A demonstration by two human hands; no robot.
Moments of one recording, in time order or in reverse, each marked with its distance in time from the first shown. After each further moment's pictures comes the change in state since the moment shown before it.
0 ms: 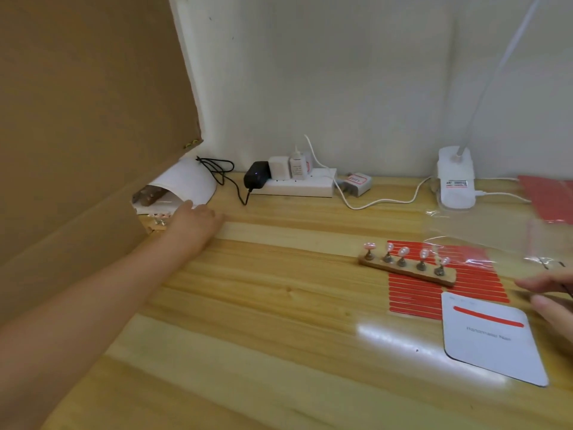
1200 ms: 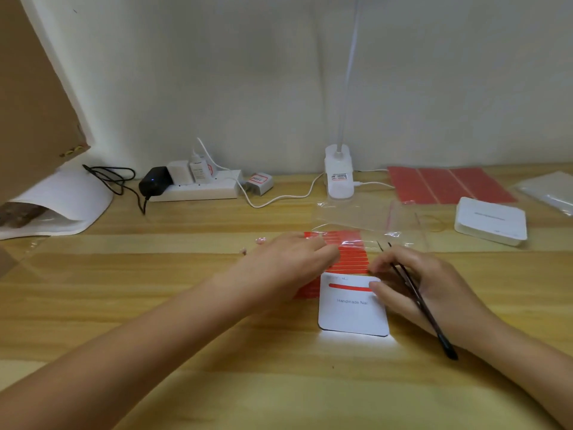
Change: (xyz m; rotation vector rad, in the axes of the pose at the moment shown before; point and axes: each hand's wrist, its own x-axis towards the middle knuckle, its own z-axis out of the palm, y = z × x) left_hand -0.060 0.170 -0.153 -0.631 0.635 0.795; right_hand -0.007 -0.100 -0.029 0.089 0.018 -0.179
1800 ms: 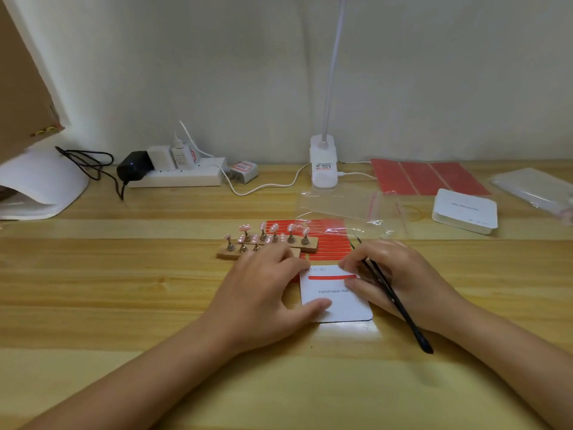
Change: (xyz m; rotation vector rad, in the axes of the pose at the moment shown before) left_hand -0.037 0.037 0.023 -0.299 0.220 -0.317; right_hand 0.000 0.001 0.001 -0.107 -0.102 -0.145
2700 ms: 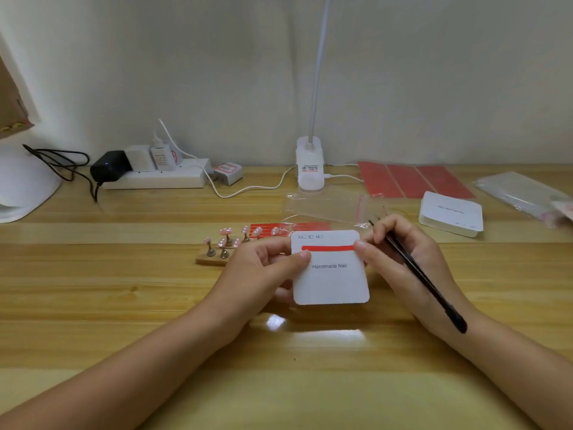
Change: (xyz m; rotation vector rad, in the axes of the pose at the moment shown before) left_hand 0.022 0.016 -0.002 -1.279 -0.070 -0.459; right_hand 0.003 -0.007 -0.003 0.639 0.381 0.311
